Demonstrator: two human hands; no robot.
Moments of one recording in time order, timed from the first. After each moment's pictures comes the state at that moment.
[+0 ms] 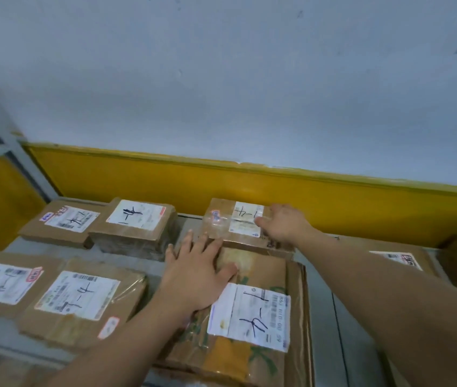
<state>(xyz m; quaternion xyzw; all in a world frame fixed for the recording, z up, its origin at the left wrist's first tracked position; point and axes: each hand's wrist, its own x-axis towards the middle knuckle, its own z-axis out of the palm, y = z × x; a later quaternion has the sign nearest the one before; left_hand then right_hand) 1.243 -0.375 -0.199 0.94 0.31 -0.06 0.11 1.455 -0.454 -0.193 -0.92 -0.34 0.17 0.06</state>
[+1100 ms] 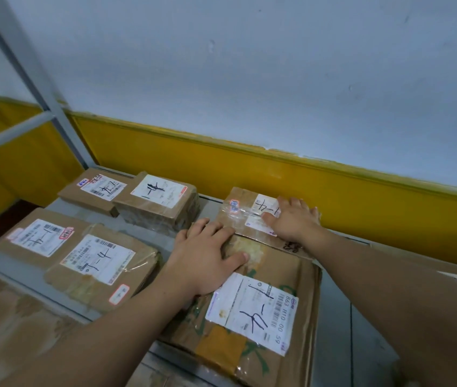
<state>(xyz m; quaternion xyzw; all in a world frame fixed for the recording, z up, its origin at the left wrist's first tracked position) 1.242 -0.374 -0.199 0.93 0.33 -0.04 0.13 1.472 -0.425 -0.240 -0.90 -0.40 0.16 0.01</state>
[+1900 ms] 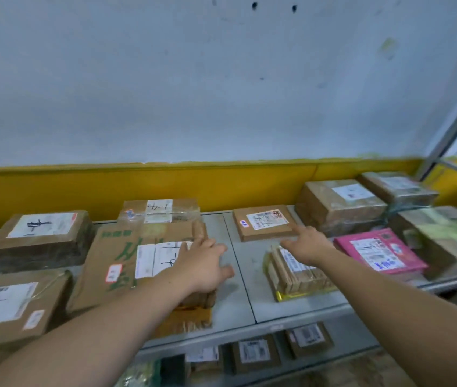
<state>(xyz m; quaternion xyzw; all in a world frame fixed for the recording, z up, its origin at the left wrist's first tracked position) 1.246 -0.523 -0.172 0.98 0.03 -0.12 0.14 1.372 -0.746 -0.162 -0.98 -0.10 0.14 0.08</state>
